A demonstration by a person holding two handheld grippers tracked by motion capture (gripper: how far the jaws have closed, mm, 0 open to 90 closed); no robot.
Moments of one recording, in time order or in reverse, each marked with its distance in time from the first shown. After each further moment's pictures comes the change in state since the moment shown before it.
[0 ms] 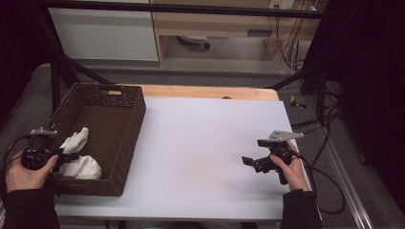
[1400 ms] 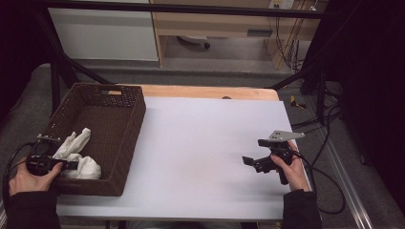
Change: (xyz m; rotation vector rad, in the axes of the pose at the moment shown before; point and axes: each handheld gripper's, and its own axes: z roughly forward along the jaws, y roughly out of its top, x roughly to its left) left arm 0.002 -0.014 0.021 0.199 0.024 -0.093; right arm 0.001 0.001 -0.002 -0.006 -0.002 -0.001
